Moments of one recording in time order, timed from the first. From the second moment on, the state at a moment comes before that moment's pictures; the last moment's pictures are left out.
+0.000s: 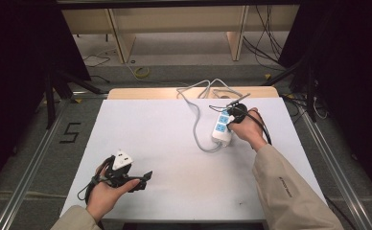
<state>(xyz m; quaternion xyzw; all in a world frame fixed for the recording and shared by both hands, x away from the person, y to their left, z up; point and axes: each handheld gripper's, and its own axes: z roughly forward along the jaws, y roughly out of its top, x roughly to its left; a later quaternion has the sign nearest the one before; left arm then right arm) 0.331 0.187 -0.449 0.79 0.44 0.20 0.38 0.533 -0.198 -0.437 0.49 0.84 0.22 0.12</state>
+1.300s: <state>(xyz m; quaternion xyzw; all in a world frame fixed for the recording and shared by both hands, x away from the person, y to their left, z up) 0.331 0.186 -0.449 0.79 0.43 0.20 0.38 0.535 -0.193 -0.436 0.49 0.84 0.20 0.12</state>
